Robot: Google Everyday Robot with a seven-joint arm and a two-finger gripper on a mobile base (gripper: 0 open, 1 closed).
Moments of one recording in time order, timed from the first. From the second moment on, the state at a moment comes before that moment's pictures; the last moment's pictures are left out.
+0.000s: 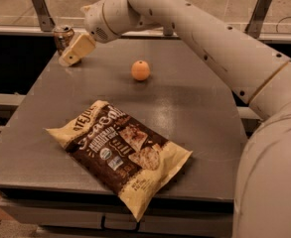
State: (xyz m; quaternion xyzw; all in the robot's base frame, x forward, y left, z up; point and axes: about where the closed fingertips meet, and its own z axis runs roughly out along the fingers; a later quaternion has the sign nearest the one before) arm 0.694 0.183 0.959 -0.60 0.60 0.22 0.49
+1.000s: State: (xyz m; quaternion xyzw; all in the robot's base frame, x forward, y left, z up) arm 0.759 0.202 0.916 -0.46 0.66 0.22 0.55
